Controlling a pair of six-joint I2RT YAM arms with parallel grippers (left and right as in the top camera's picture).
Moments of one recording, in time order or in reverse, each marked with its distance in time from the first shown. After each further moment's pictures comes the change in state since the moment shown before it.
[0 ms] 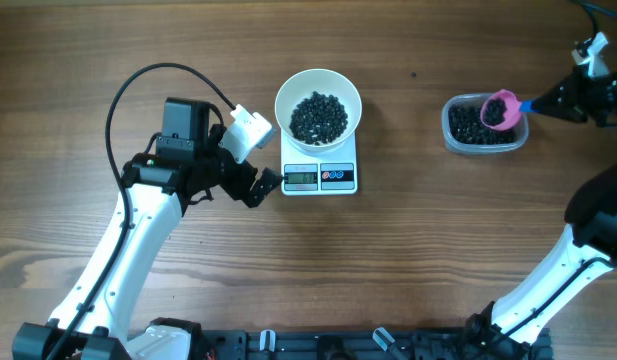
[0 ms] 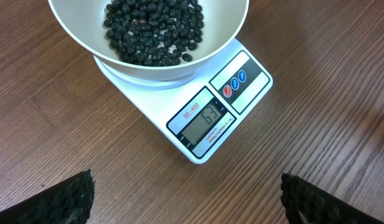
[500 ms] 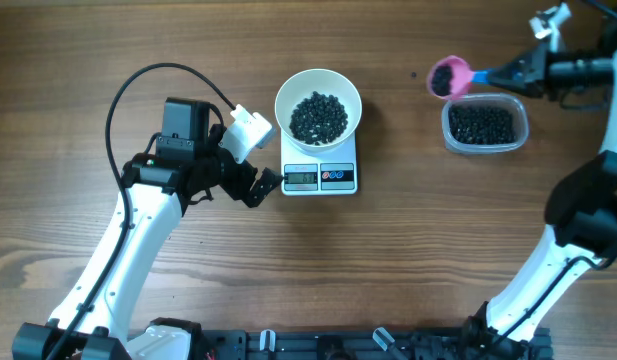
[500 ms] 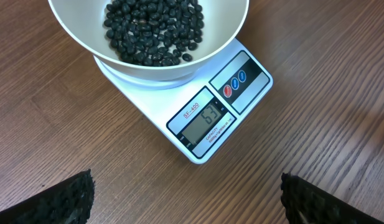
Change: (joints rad) left arm 0.000 0.000 0.000 0.000 0.000 0.000; right arm 0.179 -0.040 0.000 -0.001 -0.286 -0.014
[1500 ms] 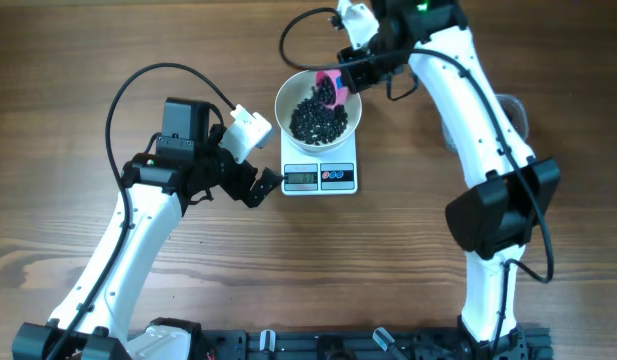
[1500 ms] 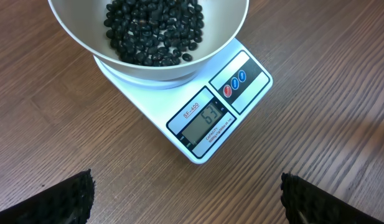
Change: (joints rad) left arm 0.000 0.000 0.000 0.000 0.000 0.000; right arm 0.724 -0.017 0.095 0.338 0.729 0.262
